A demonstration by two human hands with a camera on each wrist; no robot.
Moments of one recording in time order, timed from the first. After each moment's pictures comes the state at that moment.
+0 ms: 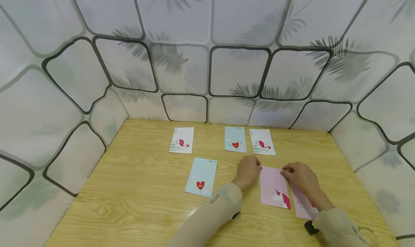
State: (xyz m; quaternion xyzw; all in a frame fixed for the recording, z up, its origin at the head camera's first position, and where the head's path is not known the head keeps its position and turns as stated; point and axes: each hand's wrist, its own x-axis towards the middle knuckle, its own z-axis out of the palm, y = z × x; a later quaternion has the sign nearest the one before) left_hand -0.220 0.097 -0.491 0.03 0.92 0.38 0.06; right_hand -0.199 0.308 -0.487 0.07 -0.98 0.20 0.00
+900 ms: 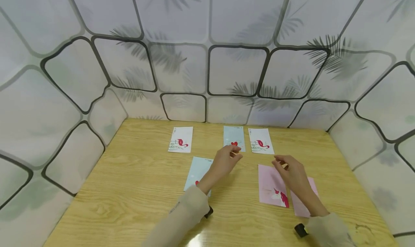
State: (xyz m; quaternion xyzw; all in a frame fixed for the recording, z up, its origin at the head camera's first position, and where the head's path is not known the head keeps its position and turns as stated) left_hand -0.204 -0.001 -0.457 0.14 0.85 0.51 0.00; right_hand -0.180 0.265 -0.467 0.16 -0.91 0.32 0.19
